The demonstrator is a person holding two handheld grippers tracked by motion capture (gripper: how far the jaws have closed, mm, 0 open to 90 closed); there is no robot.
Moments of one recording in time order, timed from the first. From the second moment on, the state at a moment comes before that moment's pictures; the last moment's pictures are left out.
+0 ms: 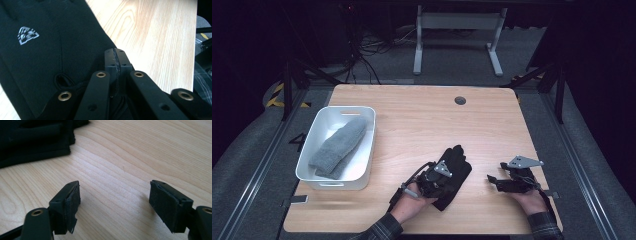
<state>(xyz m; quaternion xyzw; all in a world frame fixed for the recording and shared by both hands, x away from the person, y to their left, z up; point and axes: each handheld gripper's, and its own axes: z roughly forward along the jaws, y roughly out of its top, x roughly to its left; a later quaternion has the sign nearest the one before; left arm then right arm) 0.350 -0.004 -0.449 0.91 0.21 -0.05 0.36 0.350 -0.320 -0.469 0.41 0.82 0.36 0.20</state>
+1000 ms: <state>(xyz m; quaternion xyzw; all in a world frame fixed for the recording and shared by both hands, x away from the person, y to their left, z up) 0.363 0.038 -0.423 0.91 0.21 0.00 0.37 0.351 -0.320 -0.469 0.41 0.82 0.36 0.20</state>
